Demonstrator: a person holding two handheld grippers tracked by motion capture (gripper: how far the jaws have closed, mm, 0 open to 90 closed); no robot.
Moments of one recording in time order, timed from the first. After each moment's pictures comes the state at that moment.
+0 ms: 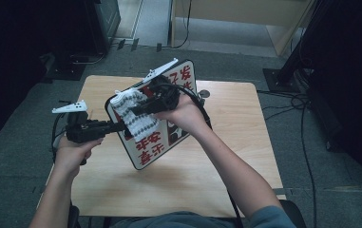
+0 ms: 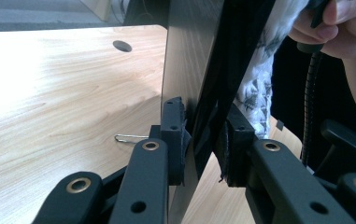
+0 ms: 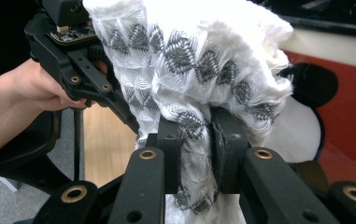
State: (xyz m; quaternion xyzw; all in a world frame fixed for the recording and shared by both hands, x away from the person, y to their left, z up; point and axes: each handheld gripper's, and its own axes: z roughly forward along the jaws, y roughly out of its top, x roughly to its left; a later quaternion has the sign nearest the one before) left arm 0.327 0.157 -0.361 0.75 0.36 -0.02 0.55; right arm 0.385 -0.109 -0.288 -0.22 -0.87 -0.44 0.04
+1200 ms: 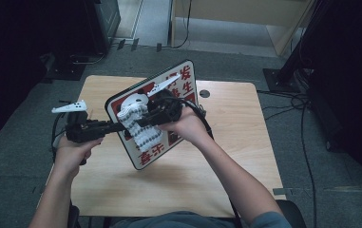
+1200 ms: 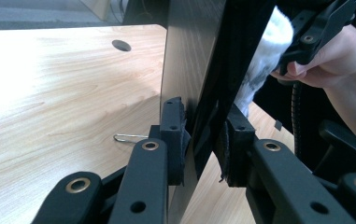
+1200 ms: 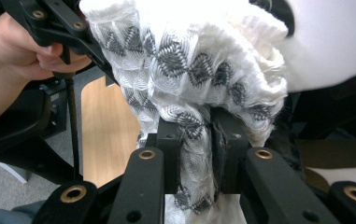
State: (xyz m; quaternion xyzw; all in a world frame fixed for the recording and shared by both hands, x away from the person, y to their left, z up) left arm 0.327 0.157 -0.361 0.75 0.36 -0.02 0.56; right arm 0.380 -0.118 -0.330 -0.23 -0.87 -0.42 0.06
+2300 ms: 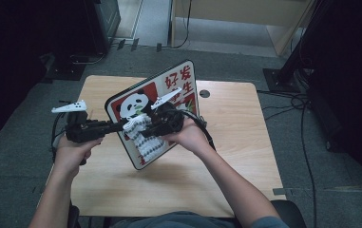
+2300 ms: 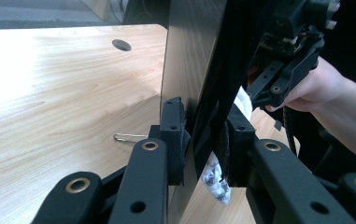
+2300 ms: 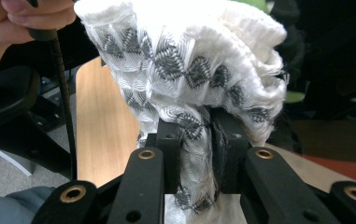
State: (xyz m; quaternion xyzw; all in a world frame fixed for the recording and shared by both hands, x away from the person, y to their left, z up) left arm 0.327 0.157 -0.361 0.75 0.36 -0.02 0.56; right arm 0.373 -0.125 -0.372 -0.23 -0.88 -0.42 0.08
